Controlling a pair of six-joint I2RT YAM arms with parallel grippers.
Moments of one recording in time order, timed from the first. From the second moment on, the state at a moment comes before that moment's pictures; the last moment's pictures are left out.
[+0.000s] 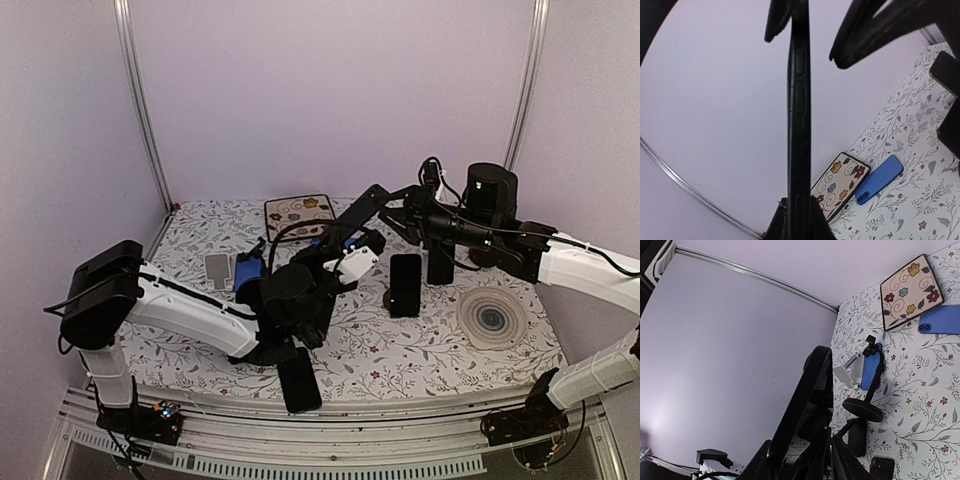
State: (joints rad) left arm -1.26 1.91 1.07 1.11 -1.04 1.10; right arm 0.73 1.28 1.01 0.11 -0.26 1.10
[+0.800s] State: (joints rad) left arm -1.11 1.52 0.95 0.43 -0.35 -0.02; right arm 0.78 1.17 1.00 0.11 -0.15 0.71
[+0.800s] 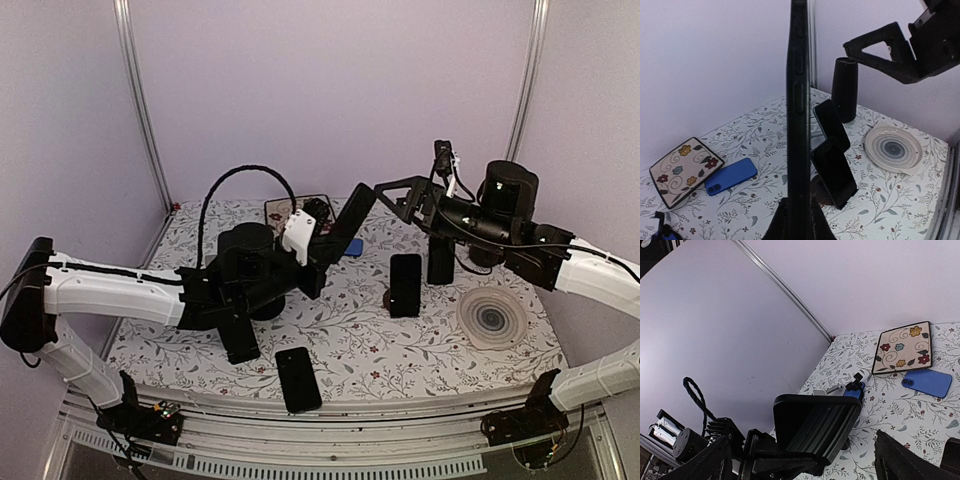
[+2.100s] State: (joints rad) left arm -1.11 1.48 0.88 0.48 -0.24 -0.17; right arm 0.90 1.38 1.07 0.11 -0.02 0.86
